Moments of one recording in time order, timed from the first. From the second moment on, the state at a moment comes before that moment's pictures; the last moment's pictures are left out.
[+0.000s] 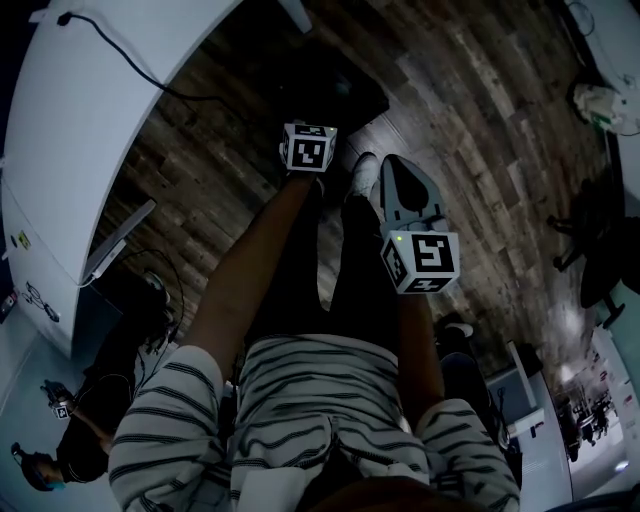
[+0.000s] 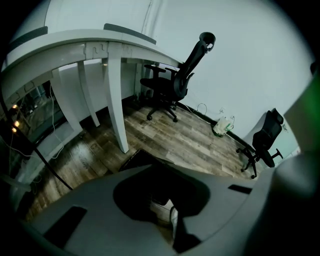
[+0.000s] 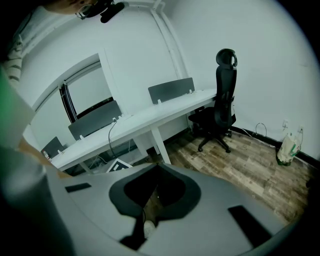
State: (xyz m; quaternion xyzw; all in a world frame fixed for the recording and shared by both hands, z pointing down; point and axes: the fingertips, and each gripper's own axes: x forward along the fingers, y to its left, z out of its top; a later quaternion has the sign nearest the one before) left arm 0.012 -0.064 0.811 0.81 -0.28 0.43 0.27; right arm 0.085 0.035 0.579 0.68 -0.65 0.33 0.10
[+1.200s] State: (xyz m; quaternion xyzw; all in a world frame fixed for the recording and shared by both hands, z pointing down) left arm 0.007 -0.091 0.564 0.87 -0.35 0.26 0.22; right arm 0.084 0.000 0.453 0.65 -0.71 0.26 0.08
